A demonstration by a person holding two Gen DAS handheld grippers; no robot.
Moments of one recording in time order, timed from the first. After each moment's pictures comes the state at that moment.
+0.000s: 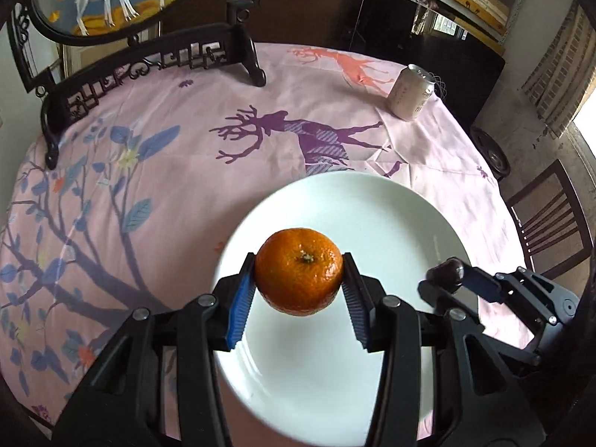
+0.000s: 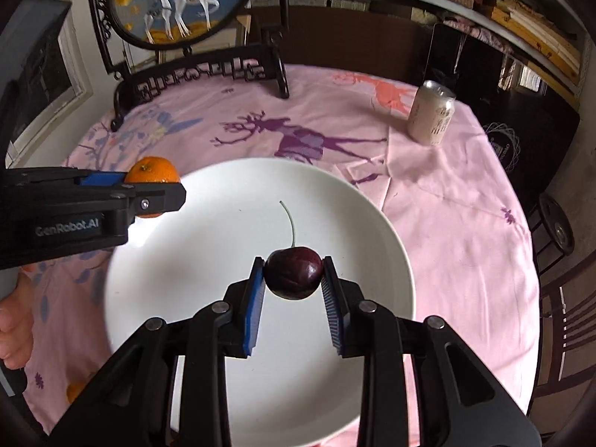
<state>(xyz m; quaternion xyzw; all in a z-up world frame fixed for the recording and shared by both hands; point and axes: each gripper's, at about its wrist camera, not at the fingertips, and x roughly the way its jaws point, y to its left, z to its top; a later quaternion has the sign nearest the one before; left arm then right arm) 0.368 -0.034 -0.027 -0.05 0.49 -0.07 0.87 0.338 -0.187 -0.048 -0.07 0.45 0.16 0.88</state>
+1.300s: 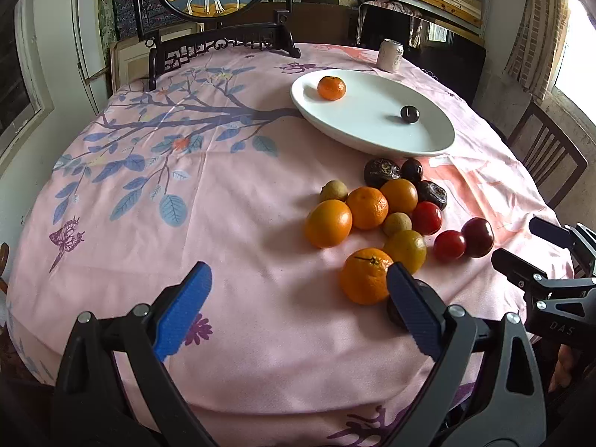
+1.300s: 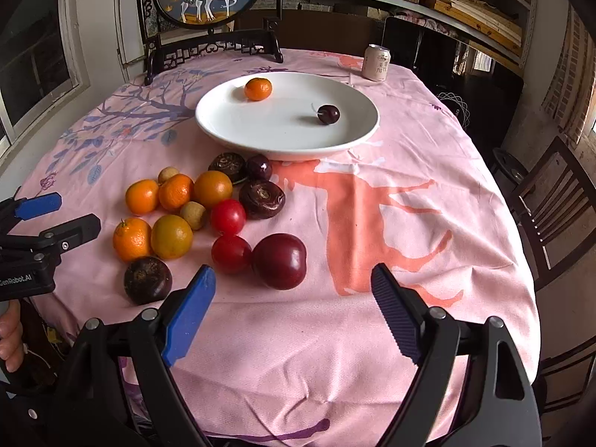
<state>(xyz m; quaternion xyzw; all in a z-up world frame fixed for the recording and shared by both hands) 0.059 0.018 -0.062 0.00 0.42 -0.04 0.91 0.065 -0.190 -0.063 -0.07 0.42 0.08 0.90</state>
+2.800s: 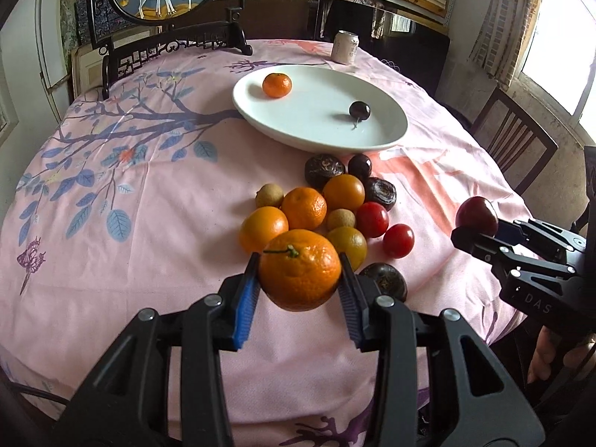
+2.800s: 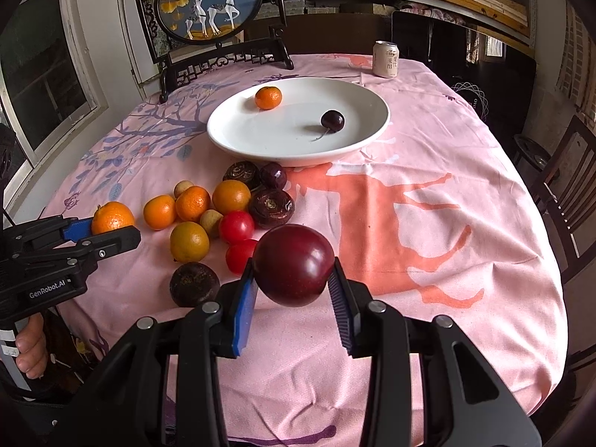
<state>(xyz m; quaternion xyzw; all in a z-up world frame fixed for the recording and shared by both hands) 0.068 -0.010 -0.057 0.00 0.42 -0.12 0.90 0.066 -0.207 -0.060 0.00 0.41 0.13 0.90</state>
